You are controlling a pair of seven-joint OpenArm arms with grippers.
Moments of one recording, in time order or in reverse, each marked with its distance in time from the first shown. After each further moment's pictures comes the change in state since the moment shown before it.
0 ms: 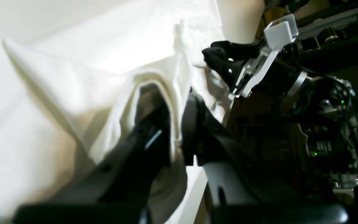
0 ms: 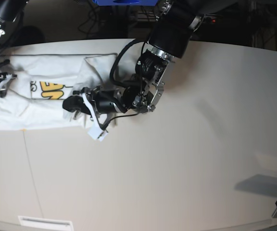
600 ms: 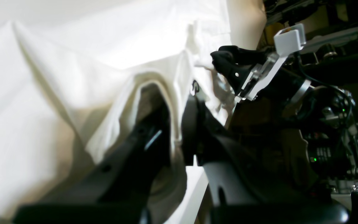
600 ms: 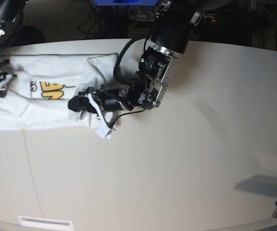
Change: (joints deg) left arm 2.0 0.0 -3.1 0.1 0.0 0.2 -0.1; right arm 0.0 0.2 0.0 0.0 0.0 0.2 0.0
